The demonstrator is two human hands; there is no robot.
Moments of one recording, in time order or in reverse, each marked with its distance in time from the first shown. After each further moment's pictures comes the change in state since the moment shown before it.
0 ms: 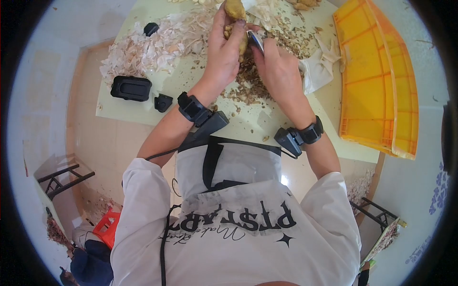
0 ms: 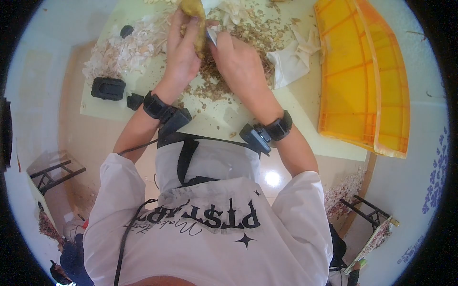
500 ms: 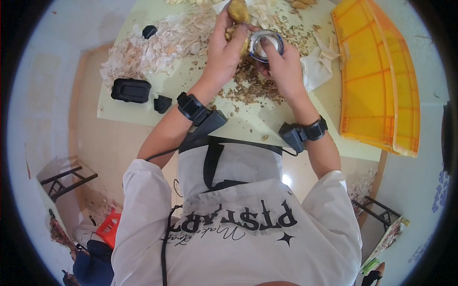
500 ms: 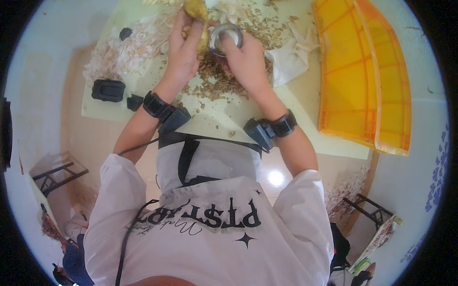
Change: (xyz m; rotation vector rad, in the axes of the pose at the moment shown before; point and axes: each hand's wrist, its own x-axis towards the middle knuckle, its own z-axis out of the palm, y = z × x) left_hand 0.001 0.008 0.005 0.312 -0.178 0.076; right_hand 0.000 0.013 -0.003 0.635 -0.066 0.593
